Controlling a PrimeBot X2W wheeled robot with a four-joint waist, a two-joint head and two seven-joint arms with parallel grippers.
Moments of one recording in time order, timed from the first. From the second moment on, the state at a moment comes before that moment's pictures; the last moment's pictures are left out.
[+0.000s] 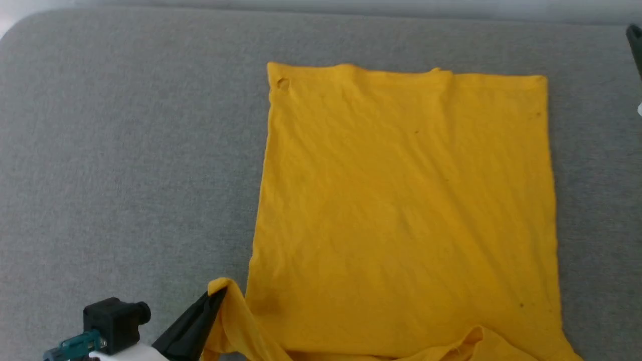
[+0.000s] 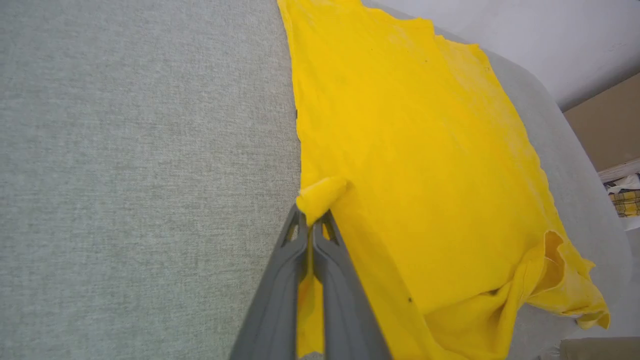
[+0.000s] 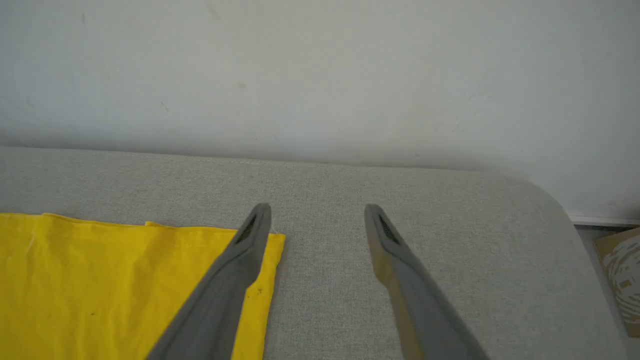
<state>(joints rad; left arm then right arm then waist) 0.26 0.50 -0.24 -0.46 -0.68 0.04 0.22 -0.72 -0.27 -0.23 0.12 0.20 0.13 0.77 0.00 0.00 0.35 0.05</state>
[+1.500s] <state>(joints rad) 0.26 0.51 -0.24 -0.43 -0.65 0.05 0.16 0.03 -0.07 -0.66 -0.16 0.30 0.13 0.74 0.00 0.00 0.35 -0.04</state>
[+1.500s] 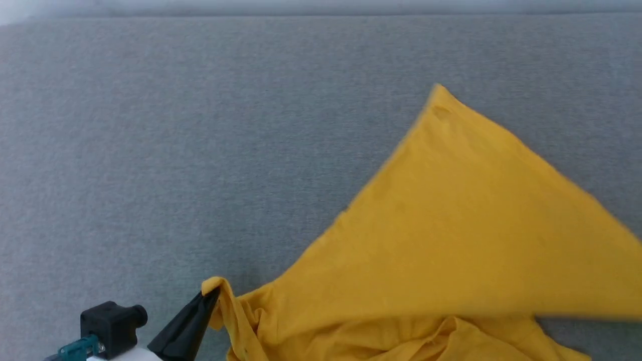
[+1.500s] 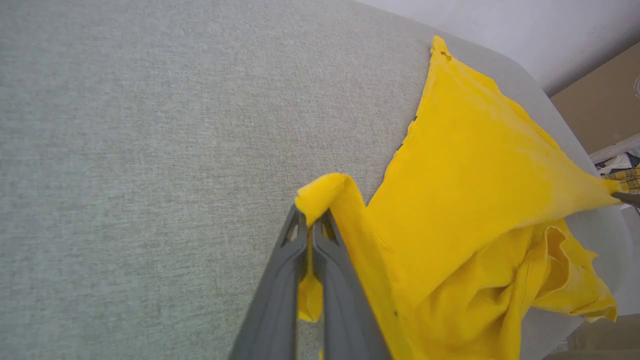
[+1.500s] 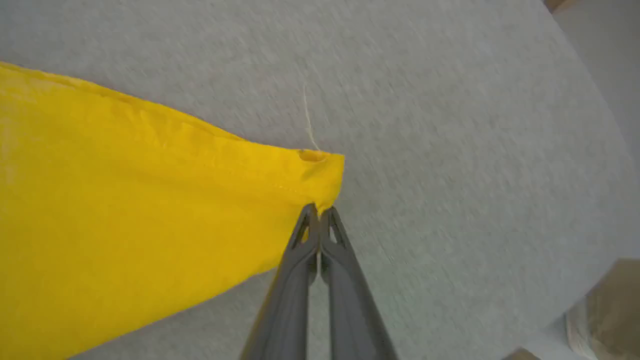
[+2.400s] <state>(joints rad) 0.25 0.50 -0.29 -0.44 -0.64 0.05 0.17 -0.15 -0.24 -0.33 -0.39 0.35 0.13 0.83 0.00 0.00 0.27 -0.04</state>
